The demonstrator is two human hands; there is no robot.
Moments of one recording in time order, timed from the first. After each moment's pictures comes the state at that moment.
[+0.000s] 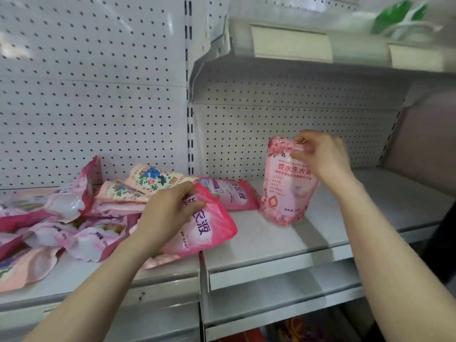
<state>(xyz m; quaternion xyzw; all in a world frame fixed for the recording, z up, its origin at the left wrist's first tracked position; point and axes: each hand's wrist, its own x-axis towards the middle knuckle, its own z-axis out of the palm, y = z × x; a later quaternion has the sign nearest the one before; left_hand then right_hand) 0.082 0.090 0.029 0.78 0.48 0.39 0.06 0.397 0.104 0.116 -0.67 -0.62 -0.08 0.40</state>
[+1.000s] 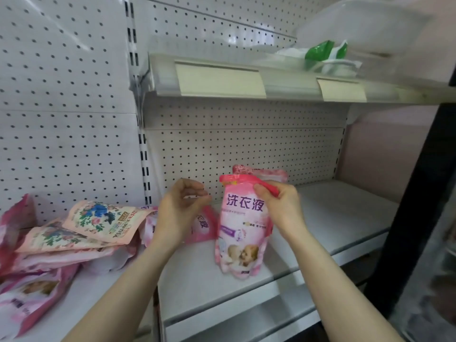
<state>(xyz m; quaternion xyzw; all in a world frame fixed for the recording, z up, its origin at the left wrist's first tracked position) 0.196 0.137 0.064 0.65 0.38 0.57 0.33 0.398 0.091 0.076 -0.59 -0.50 0.16 0.61</state>
